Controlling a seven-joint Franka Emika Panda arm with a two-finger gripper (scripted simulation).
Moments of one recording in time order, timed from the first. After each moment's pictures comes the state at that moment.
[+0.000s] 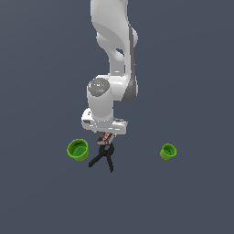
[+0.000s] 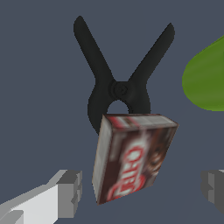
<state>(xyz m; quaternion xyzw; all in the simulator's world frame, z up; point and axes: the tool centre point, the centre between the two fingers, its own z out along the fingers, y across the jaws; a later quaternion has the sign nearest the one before) -0.002 -0.057 0.093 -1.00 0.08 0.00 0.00</state>
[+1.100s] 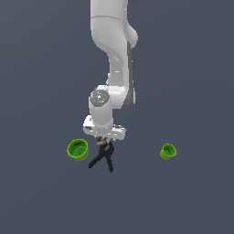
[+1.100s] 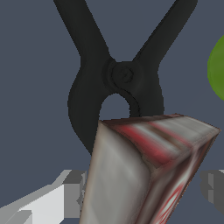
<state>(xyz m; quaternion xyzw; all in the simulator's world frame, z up) -0.001 -0.061 0.046 -1.00 0.09 0.00 0.00</state>
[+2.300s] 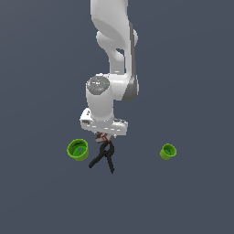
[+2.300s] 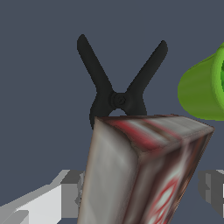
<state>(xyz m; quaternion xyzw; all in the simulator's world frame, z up) 0.011 -0.057 0.107 -1.00 0.09 0.00 0.00</state>
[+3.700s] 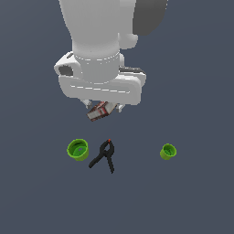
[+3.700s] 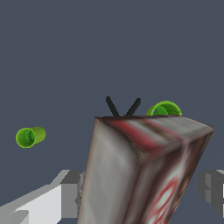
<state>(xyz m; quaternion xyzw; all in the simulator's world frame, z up) 0.059 -0.039 0.347 -1.00 0.08 0.00 0.00</state>
